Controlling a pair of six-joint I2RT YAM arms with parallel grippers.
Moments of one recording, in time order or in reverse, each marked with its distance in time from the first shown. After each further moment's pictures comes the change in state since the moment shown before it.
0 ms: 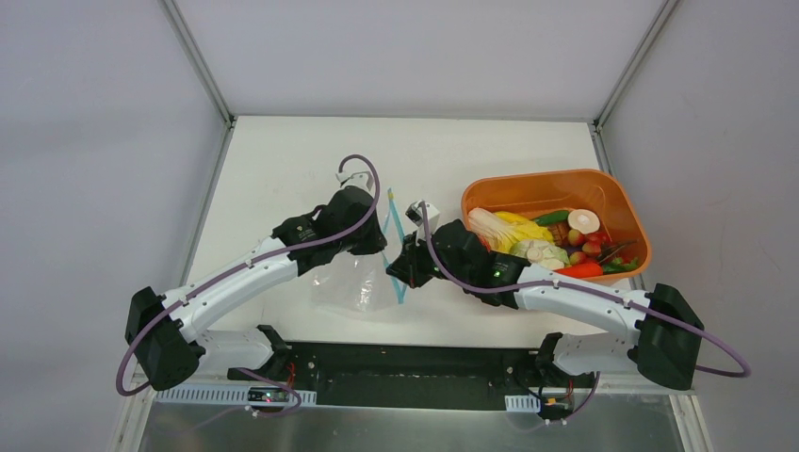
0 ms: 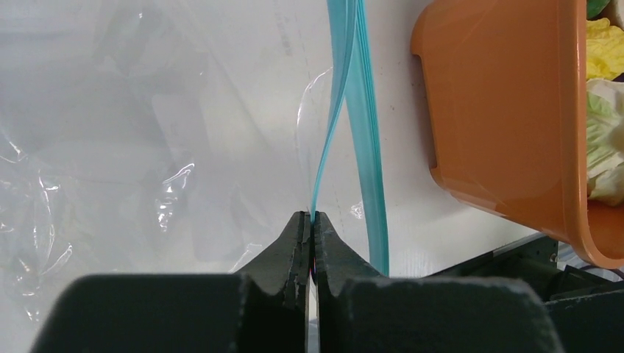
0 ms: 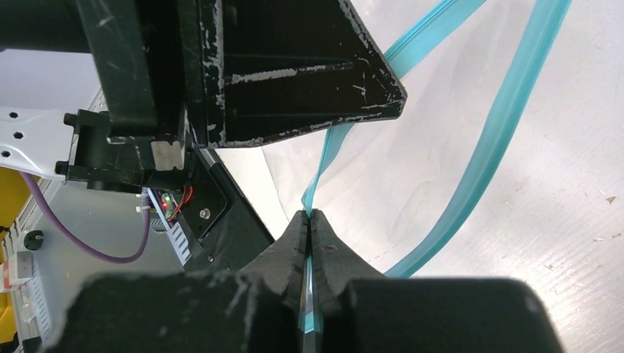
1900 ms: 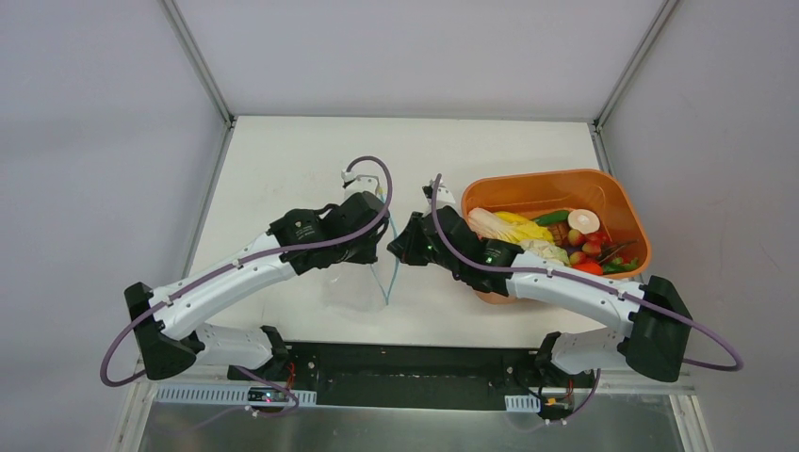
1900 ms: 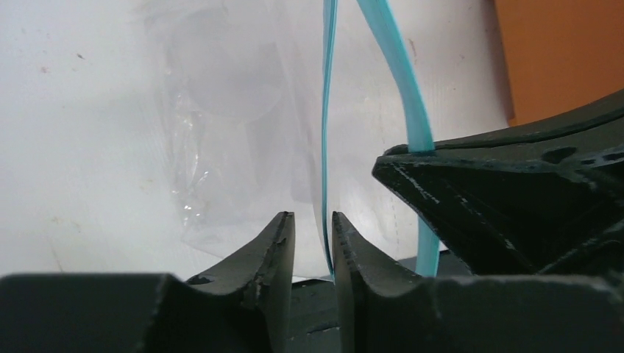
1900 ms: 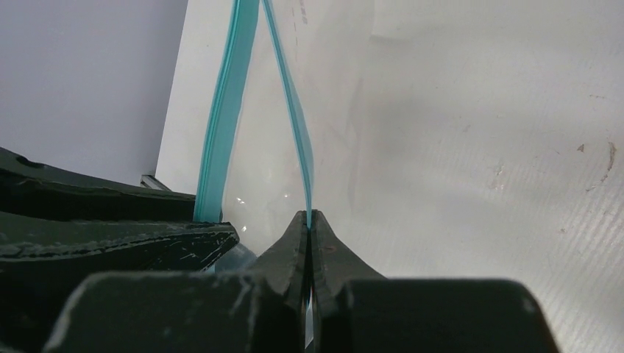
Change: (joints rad) left arm -0.171 0.026 0.260 -0.430 -0.236 0.047; right arm -0.013 0.075 0.156 -0.152 0.266 0.357
